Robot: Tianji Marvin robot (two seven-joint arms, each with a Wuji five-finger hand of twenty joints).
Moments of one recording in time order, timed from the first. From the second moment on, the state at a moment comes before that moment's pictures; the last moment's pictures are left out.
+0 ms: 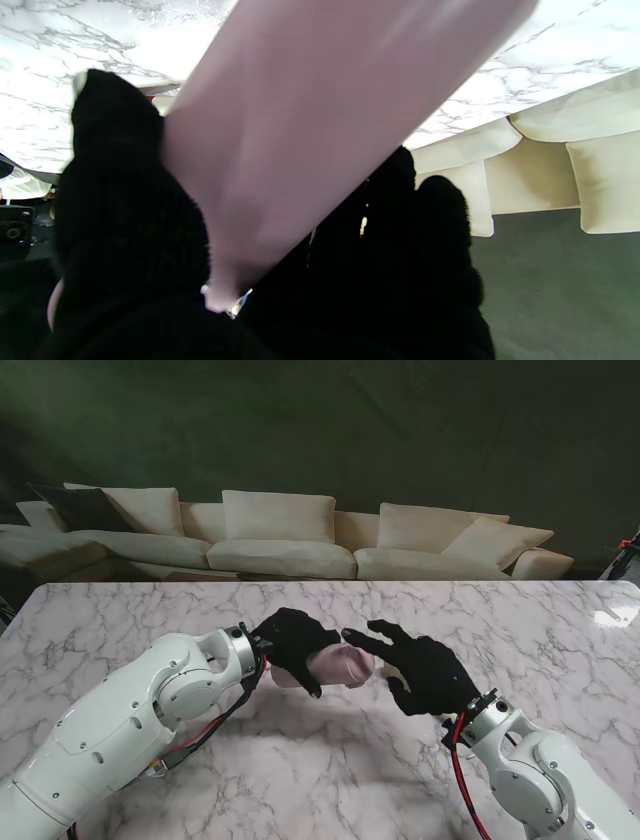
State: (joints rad) left arm 1.14 -1.04 -0.87 -1.56 0.92 -0.37 -0.17; right arm -1.78 -1.08 1.40 -1.84 -1.01 -0.42 -0.14; left_hand 0.88 -0.61 -0.08 -0.02 0.60 0.20 0.64 0.79 0.96 0.21 0.36 0.85 0.87 0.22 0.68 0.88 0.55 0.19 1.30 0.60; right_hand 0.62 -0.53 1.22 0.08 0.17 -0.24 -0.04 0.08 0.21 0.12 0.41 0.23 0.71 0.12 0.43 0.36 0.50 0.30 1.13 0.42
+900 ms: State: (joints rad) left arm 1.14 -1.04 -0.85 -1.56 0.91 -0.38 -0.17; right arm -1.63 -1.05 1.26 -1.73 -1.15 -0.32 -0.28; left_hand 0.88 -0.61 -0.08 -0.02 0.60 0.20 0.64 0.79 0.96 0.21 0.36 0.85 0.87 0.22 0.68 0.88 0.55 0.19 1.30 0.60; right_hand 0.30 -0.54 0.80 -0.13 0.12 -0.27 0.71 0.66 0.21 0.10 0.64 0.31 0.69 0.04 0.48 0.39 0.42 0.36 1.14 0.53
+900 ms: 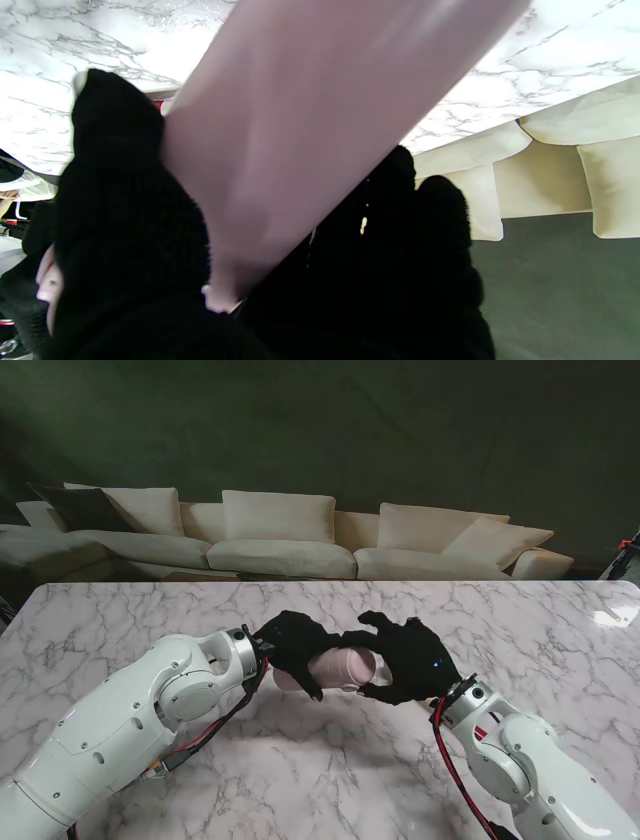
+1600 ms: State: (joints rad) left arm 1.12 -1.05 -0.82 -1.55 0.89 -0.36 -0.17; right arm -1.62 -1.09 1.16 -1.70 -1.07 -0.18 -0.44; left_hand 0.88 -0.61 -0.08 0.02 0.59 0.16 0.61 0.78 0.94 0.19 0.33 0.84 0.88 0.23 0.69 0.89 0.55 0.19 1.31 0.60; right_hand 0.09 -0.37 0.55 -0.15 0.76 -0.05 0.79 0.55 0.49 0.06 0.72 0.36 0.75 0.08 0.61 0.44 0.39 0.47 1.17 0.57
